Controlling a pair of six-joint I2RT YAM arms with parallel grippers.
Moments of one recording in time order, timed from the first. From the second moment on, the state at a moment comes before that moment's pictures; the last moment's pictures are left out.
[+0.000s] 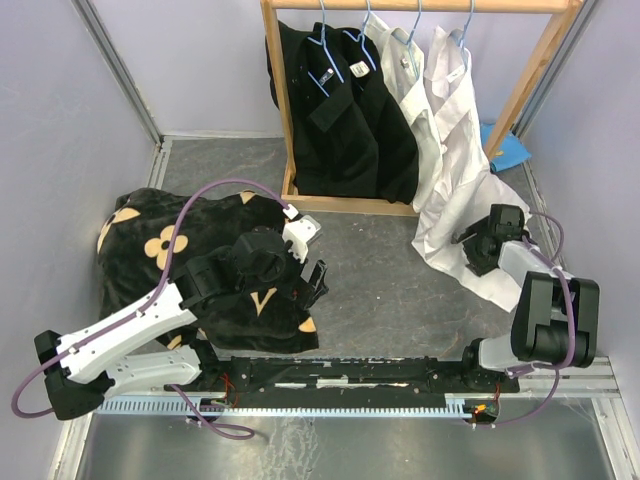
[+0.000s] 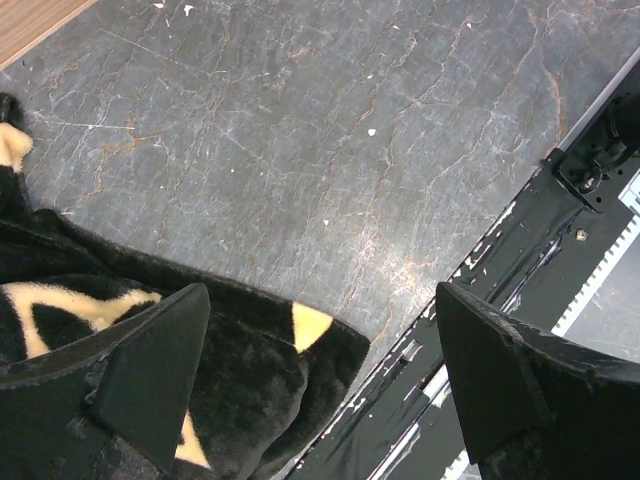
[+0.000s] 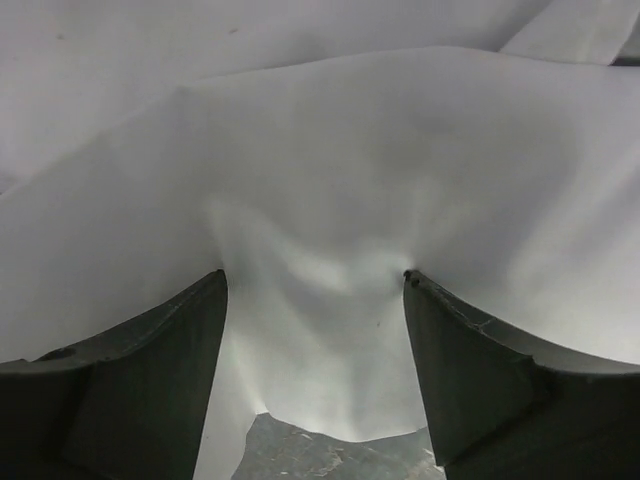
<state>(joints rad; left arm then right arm) -1.00 0.98 1.01 -0.63 -0.05 -0.20 -0.18 1.42 0.68 -0.29 0.02 0.89</state>
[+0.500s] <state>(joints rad) -1.00 0.93 1.01 -0.66 -0.10 -0.20 -0.18 1.65 0.70 0.23 -0.33 0.90</state>
